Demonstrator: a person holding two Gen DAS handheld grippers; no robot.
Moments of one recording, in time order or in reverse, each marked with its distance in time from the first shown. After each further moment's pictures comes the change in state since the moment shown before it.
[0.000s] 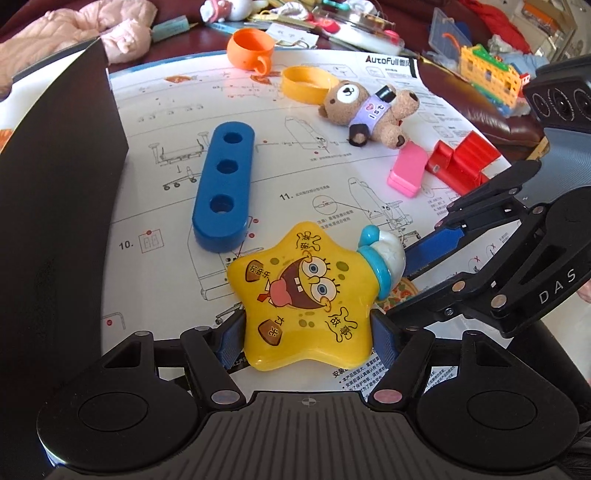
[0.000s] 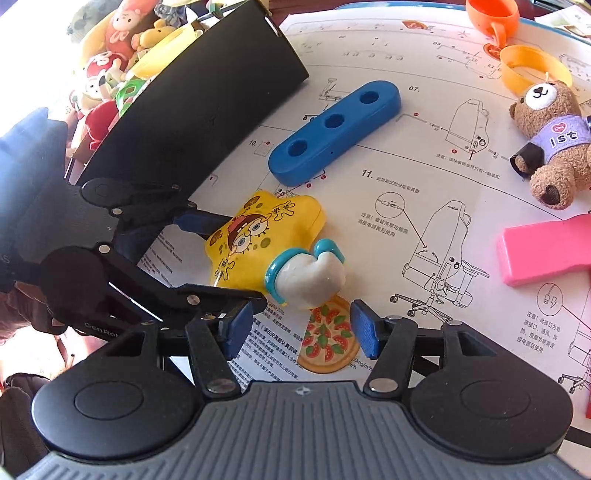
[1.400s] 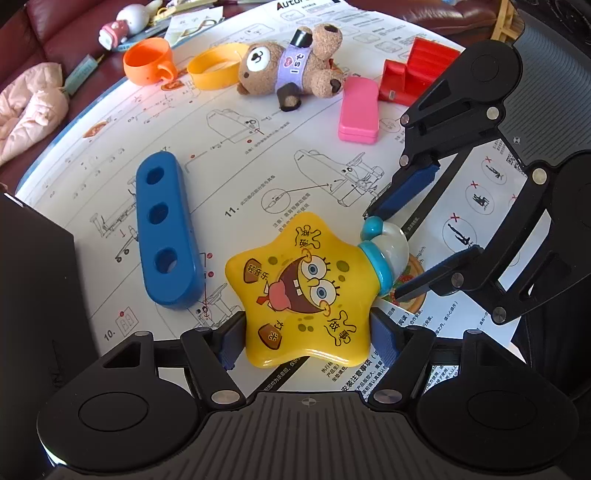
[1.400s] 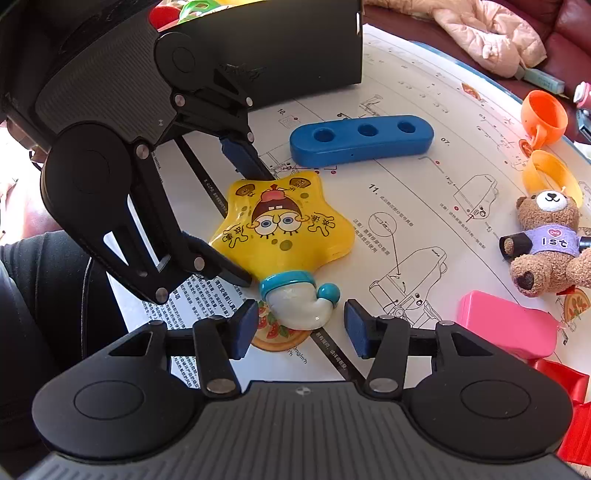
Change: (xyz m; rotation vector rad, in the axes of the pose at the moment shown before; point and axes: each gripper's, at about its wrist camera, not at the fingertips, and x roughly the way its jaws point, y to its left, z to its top) left arm 0.033 -0.053 0.030 0.411 0.175 0.092; right arm 0.007 0.020 -0.017 -0.469 0.006 -0.195
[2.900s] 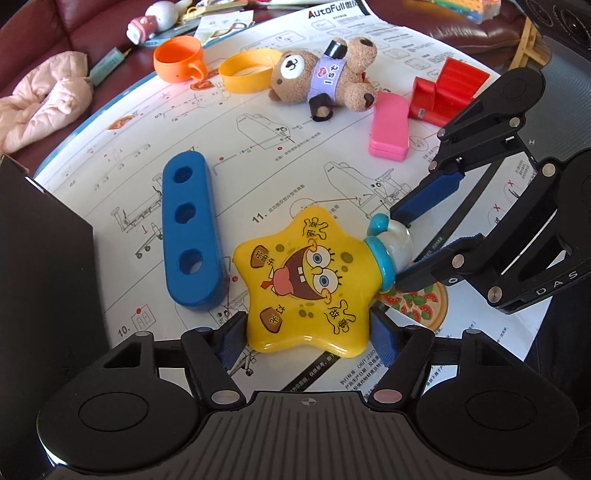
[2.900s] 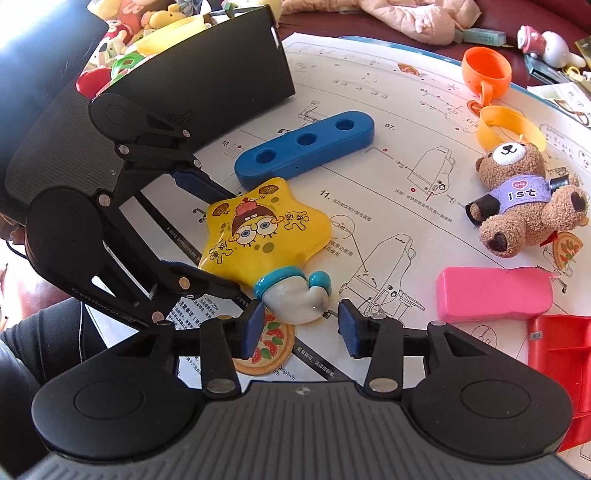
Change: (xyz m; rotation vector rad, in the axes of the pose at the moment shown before) left arm -0.003 0.010 -0.001 -0.069 -0.030 0.034; right arm -0.005 -0.023 -0.003 0.234 -0.056 -0.006
